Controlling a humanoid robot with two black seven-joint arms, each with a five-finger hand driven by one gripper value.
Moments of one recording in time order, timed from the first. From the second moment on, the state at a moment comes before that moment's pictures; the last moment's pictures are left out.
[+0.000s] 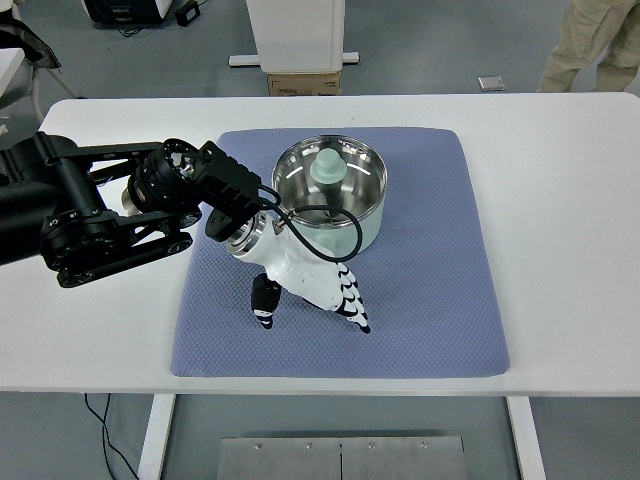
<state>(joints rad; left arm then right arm) -1.32 0.36 -0.03 -1.28 1.94 -0.47 -0.61 0.03 0.00 0.56 0.08 -0.45 -0.03 0.05</state>
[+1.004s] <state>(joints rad) -1.40 0.42 0.01 -1.30 1.96 -0.50 -0.61 0.03 0.00 0.56 0.08 -0.45 -0.03 0.05</state>
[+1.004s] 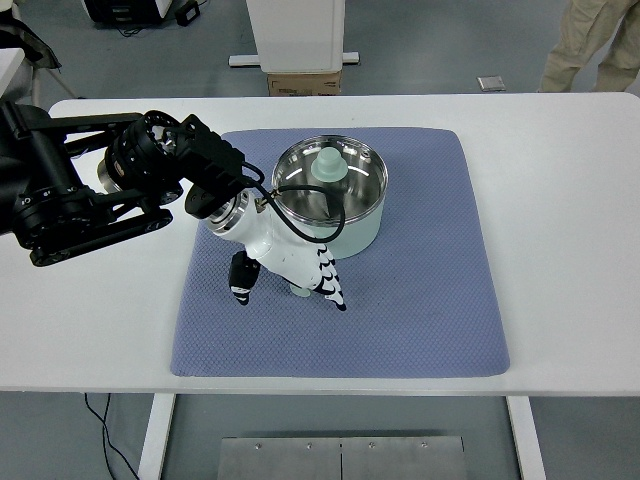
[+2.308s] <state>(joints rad) -1.53 0.49 0.15 -1.31 1.96 -0.50 -0.61 0.03 0.00 0.56 0.08 -0.45 -0.03 0.05</state>
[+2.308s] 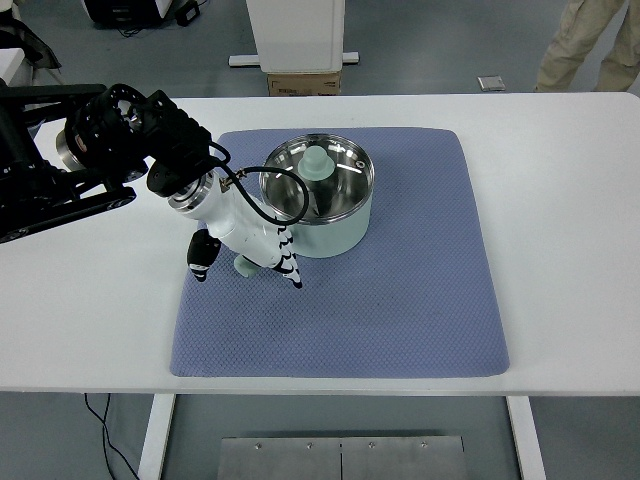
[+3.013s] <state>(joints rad) -1.59 0.49 0.25 -1.33 2.04 -0.50 -0.61 0.03 0.00 0.56 0.08 -0.45 -0.03 0.05</state>
